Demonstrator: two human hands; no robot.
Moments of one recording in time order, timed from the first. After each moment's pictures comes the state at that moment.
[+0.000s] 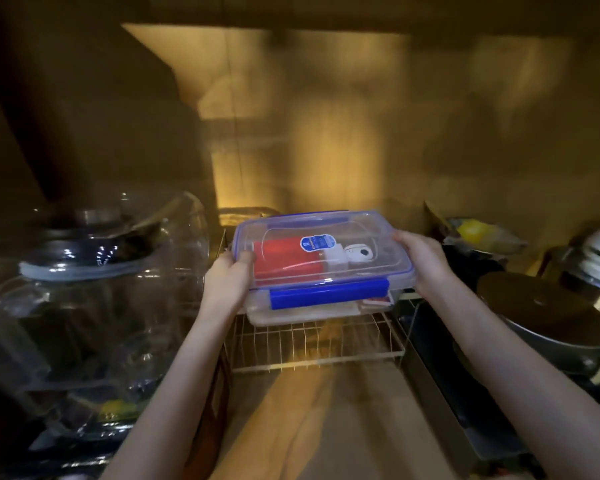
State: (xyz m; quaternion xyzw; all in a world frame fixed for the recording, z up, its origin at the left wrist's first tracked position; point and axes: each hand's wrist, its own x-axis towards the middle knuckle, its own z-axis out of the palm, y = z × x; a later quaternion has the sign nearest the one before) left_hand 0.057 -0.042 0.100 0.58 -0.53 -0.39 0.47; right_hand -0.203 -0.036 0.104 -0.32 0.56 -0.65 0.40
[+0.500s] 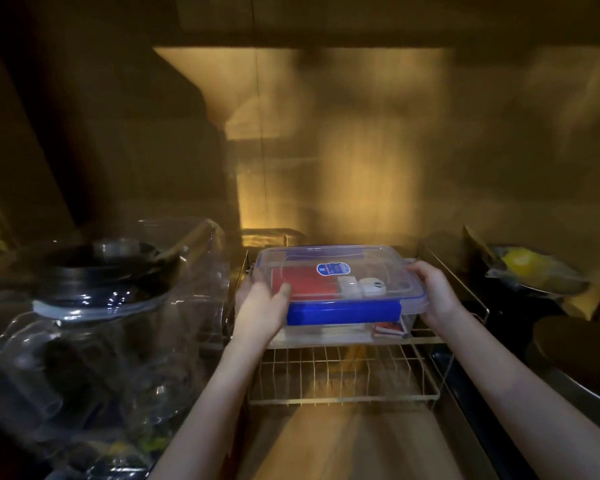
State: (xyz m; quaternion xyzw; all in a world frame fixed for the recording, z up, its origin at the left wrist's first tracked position) left_hand 0.046 -0.081 0.088 0.65 -0.62 -0.27 0.34; right_hand -0.200 -0.083 0.085 -0.32 0.52 -0.59 0.53
